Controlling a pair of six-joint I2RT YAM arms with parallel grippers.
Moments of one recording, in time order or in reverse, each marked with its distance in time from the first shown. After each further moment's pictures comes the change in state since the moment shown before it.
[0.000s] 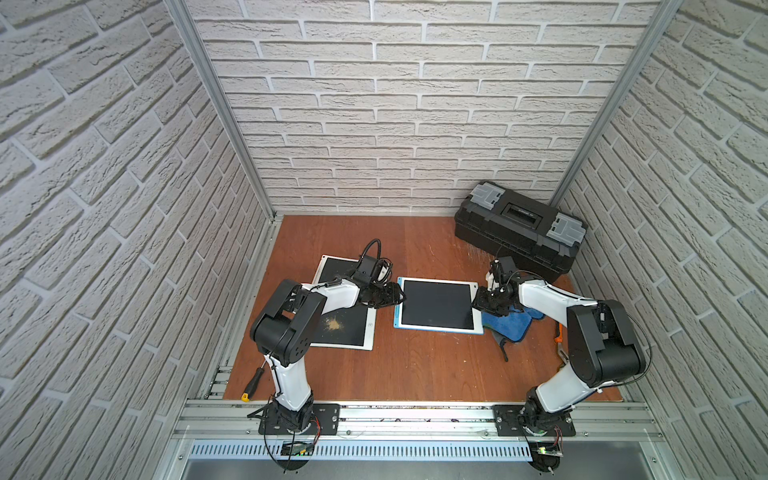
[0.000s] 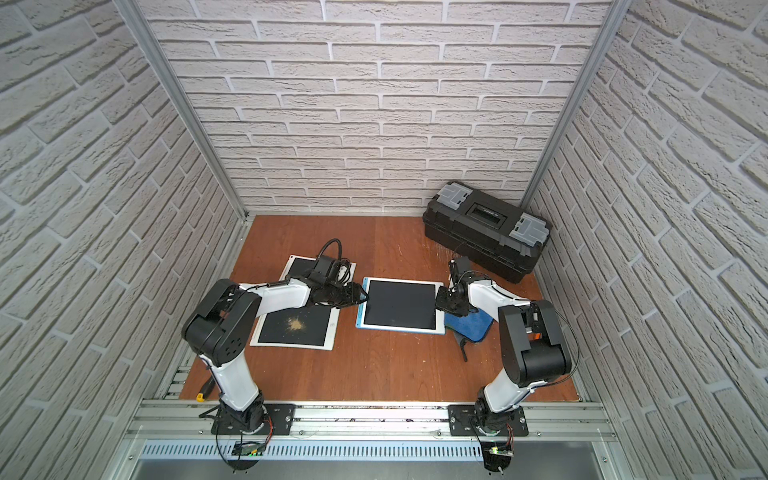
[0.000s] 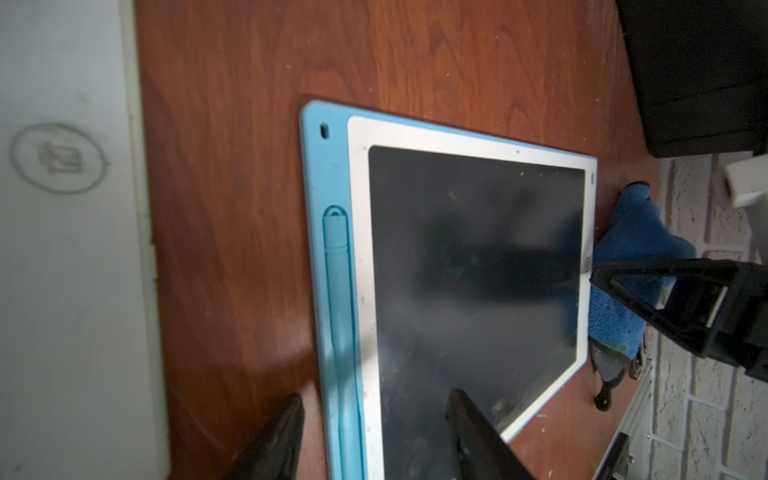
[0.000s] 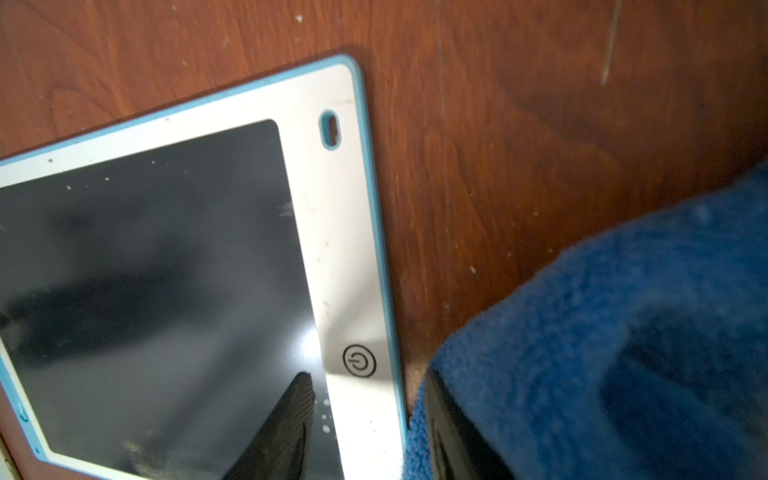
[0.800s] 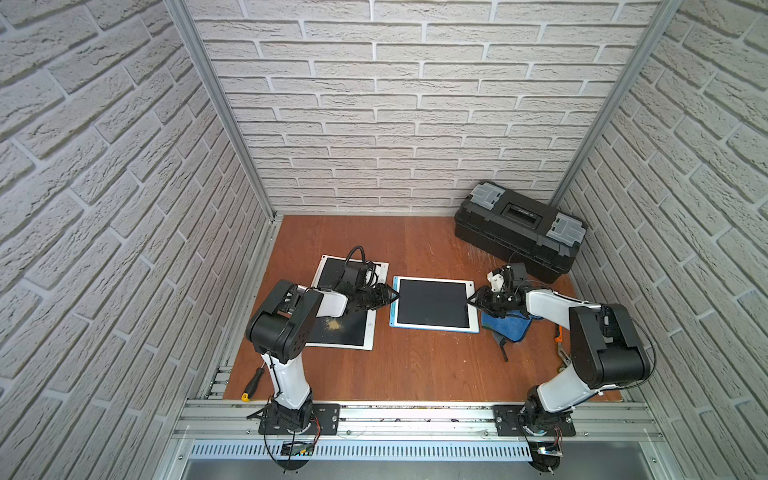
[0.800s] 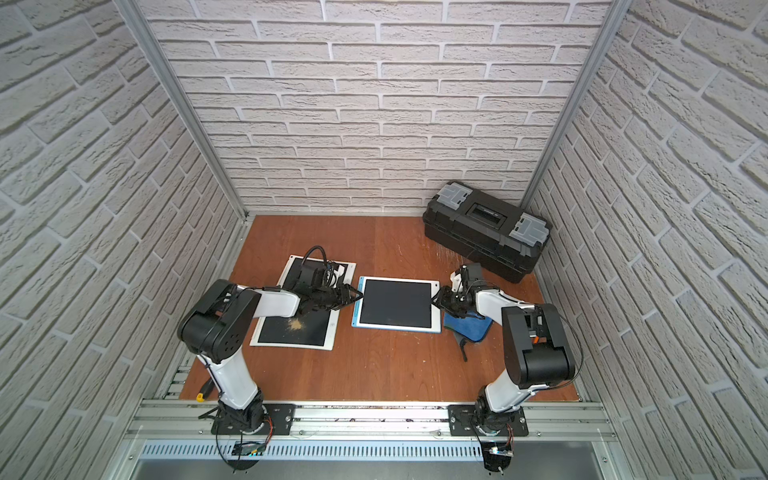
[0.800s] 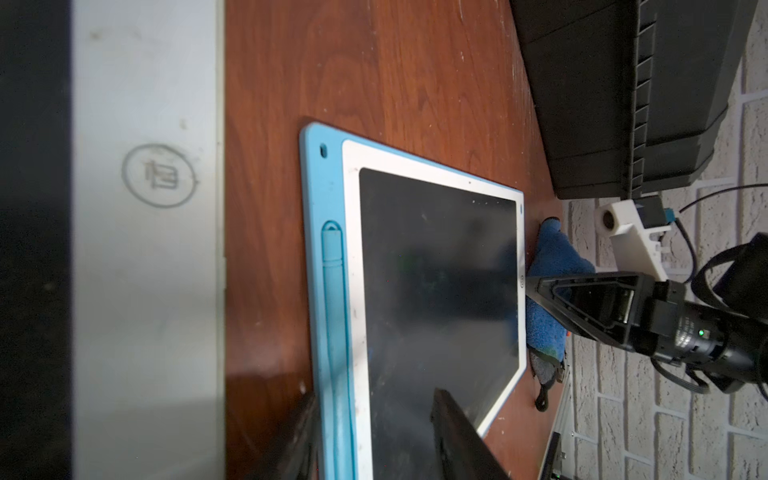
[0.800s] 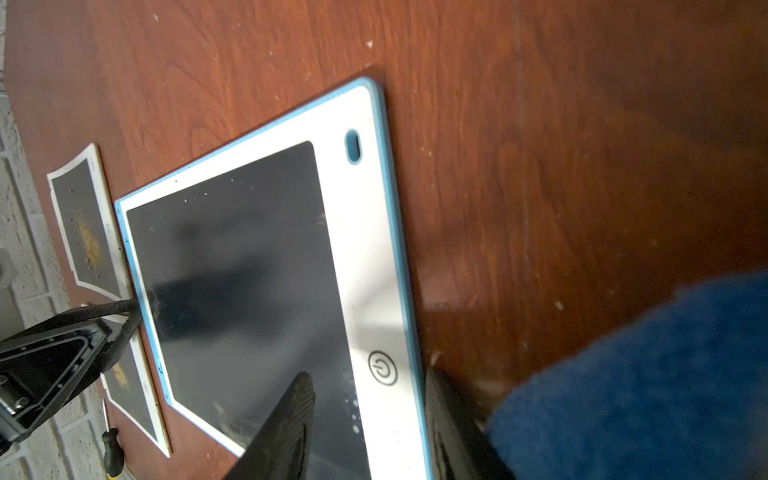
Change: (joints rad) left arm 0.100 -0.004 -0.206 0.385 0.174 -0.119; right arm -0.077 -0.024 -0.130 0.253 -0.283 0.087
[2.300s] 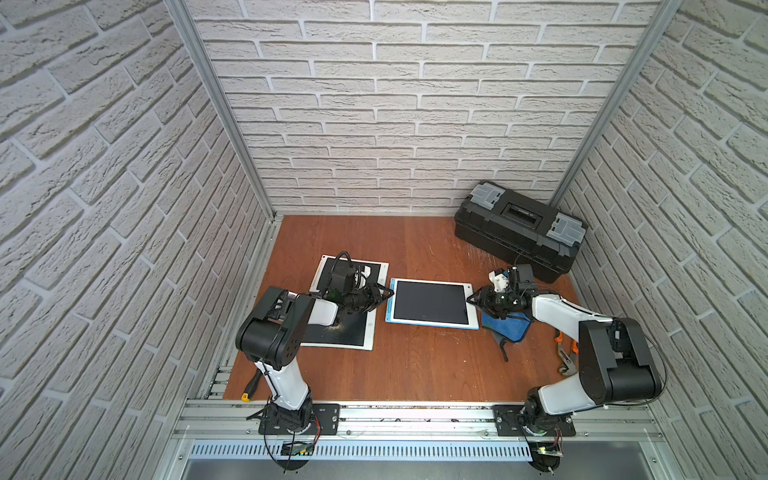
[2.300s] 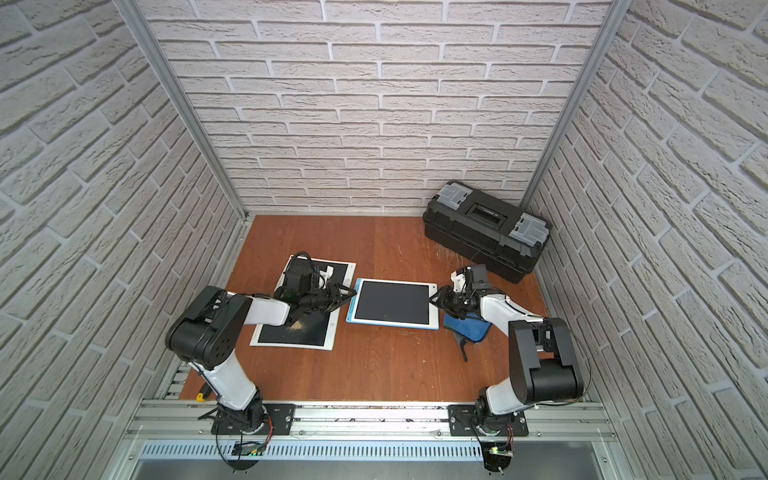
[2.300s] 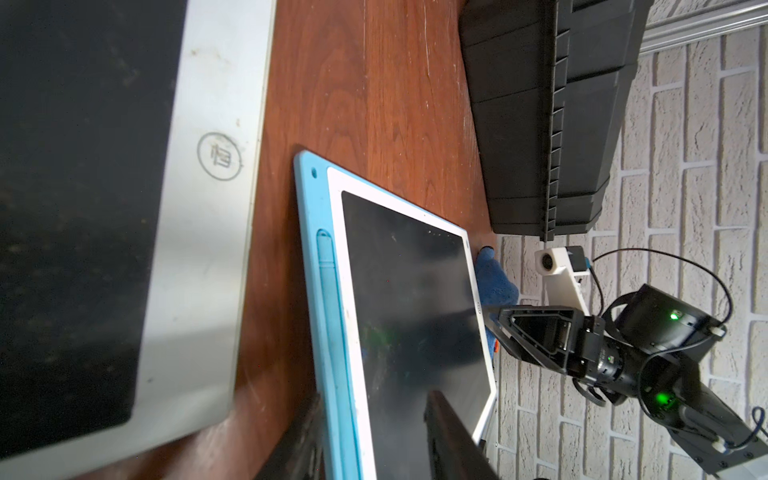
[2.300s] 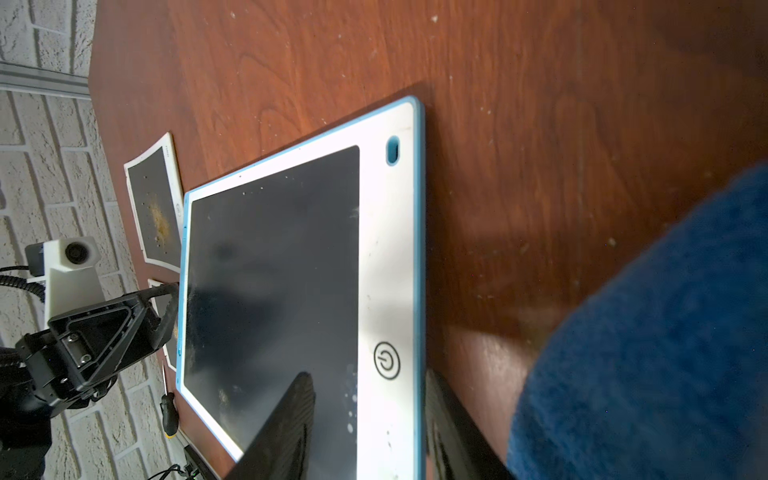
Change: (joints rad) left arm 0.056 -0.071 -0.117 0.186 0.088 -0.196; right arm -0.012 -0.113 -0.029 -0.037 -0.083 0.023
